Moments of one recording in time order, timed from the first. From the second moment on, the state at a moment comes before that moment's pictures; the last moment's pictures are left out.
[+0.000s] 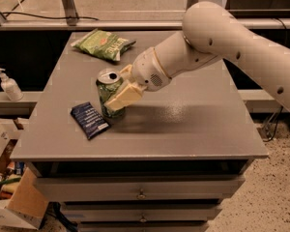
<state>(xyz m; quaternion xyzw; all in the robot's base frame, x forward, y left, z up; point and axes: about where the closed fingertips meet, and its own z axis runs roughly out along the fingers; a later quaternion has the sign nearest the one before) 0.531 0.070 0.869 -0.64 0.62 0.33 0.32</state>
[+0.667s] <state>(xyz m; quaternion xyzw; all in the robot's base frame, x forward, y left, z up) 0.531 0.075 0.854 -0.64 0.62 0.33 0.31</state>
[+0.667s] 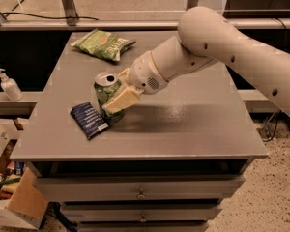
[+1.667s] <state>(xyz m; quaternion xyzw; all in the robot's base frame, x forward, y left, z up) 0.530 0.076 0.855 -0.65 0.62 0.33 0.31</state>
